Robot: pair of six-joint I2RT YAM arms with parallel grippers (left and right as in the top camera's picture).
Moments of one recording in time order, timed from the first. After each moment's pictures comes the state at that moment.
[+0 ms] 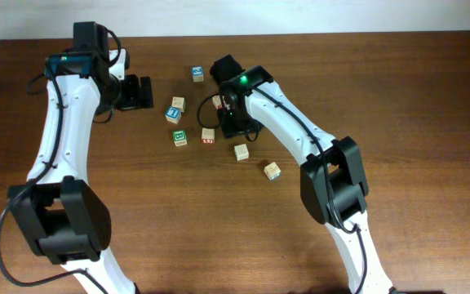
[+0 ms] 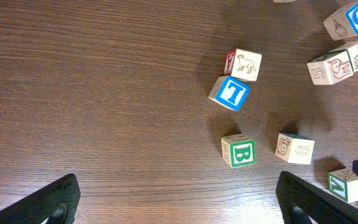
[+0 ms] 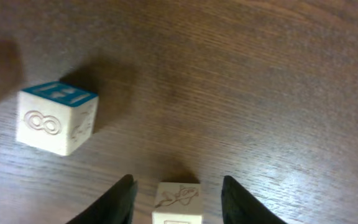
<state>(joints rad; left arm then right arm) 0.06 1.96 1.84 -1.10 0.10 -0.05 0.55 2.41 2.15 -1.16 -0.02 0.31</state>
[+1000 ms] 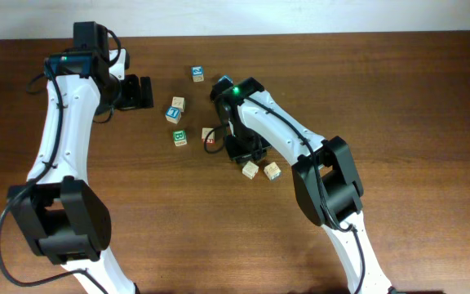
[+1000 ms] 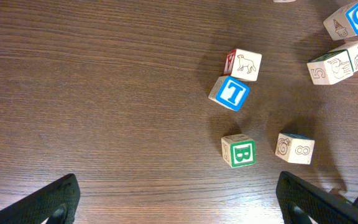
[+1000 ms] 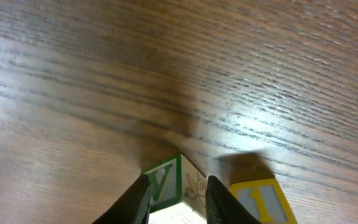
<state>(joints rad) 0.06 1.96 1.84 -1.10 0.10 -0.05 0.58 2.42 2.07 -1.39 -0.04 0.26</state>
